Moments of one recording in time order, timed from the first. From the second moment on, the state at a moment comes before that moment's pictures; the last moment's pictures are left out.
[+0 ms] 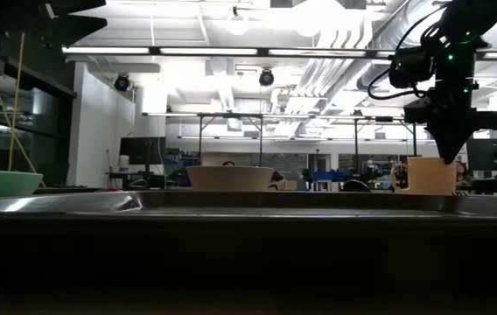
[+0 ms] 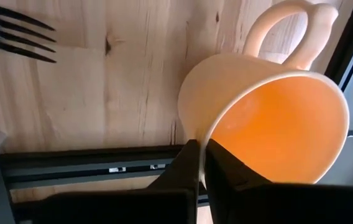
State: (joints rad) left arm -0.21 0.02 0.21 0.19 -0.62 0.10; right arm -0.85 1.09 0.71 -0.97 0.27 -0.97
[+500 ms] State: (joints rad) left arm -0.21 0.03 0.21 0.19 -0.62 0.10; right arm -0.85 1.09 0.79 -1.03 0.23 -0.91
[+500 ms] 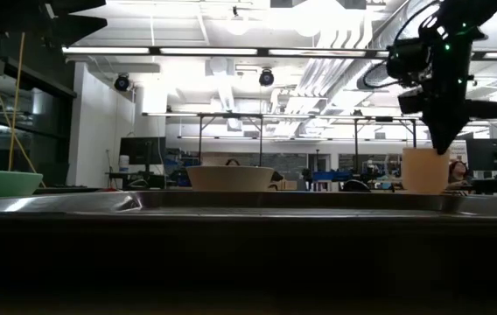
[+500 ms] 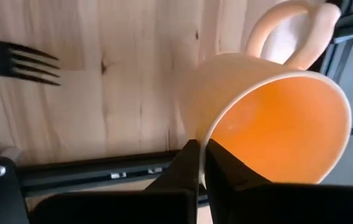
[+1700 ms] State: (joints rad) left arm -0.21 0.54 0.52 0.08 -0.48 0.18; right arm -0.14 1.51 1.51 -1.31 0.18 -0.33
